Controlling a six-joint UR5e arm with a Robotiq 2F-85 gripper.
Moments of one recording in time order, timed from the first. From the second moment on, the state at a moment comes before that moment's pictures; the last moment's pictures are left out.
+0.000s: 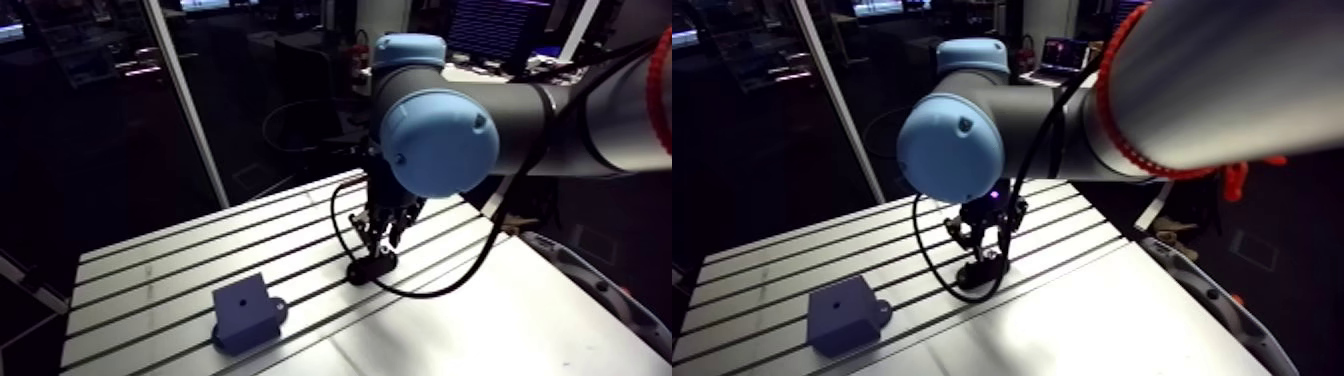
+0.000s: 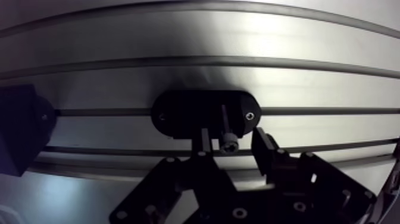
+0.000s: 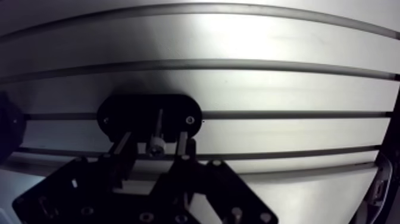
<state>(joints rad) -0.49 -1.32 2.06 -2.22 -1.61 -2.06</state>
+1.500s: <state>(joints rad) -0.49 -1.32 2.06 -2.22 -1.61 -2.06</state>
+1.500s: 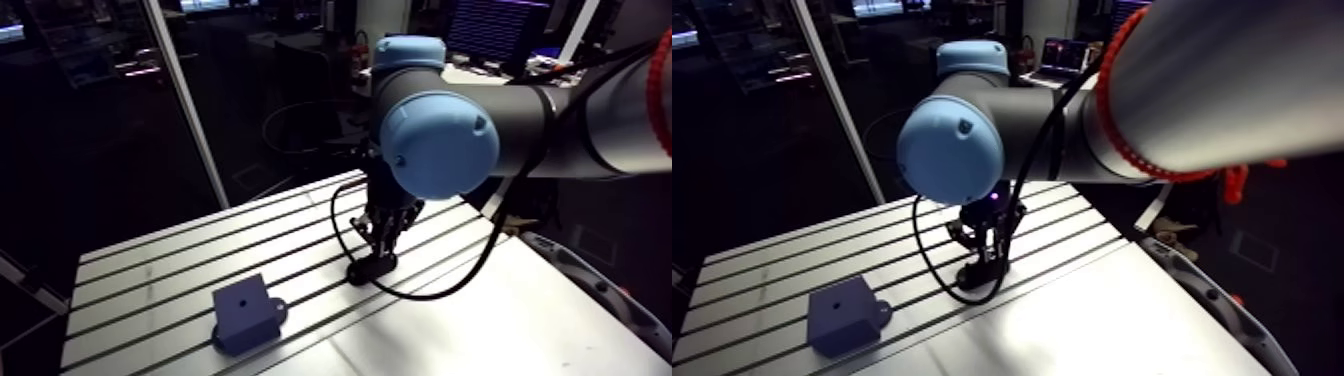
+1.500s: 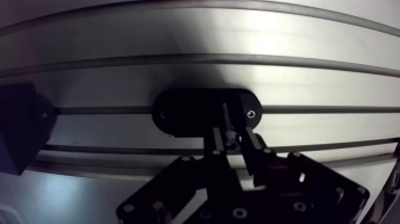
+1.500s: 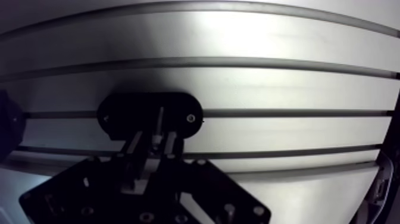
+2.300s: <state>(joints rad) -0.49 -1.33 2.05 -2.22 -1.60 -2.05</state>
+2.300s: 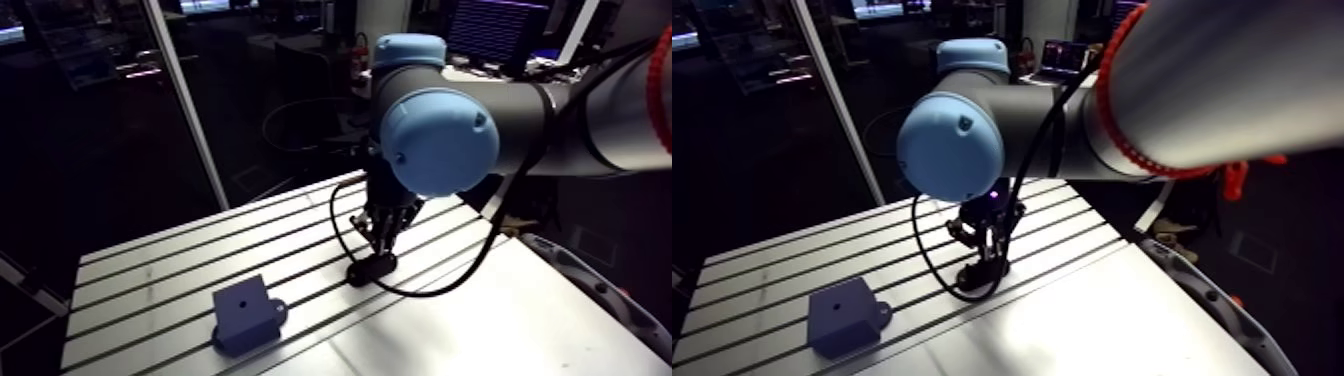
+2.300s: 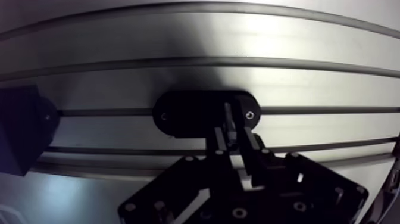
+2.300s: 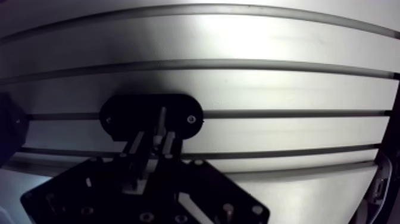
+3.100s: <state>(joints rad) -0.49 -1.42 1.98 -2.13 -1.52 -2.03</state>
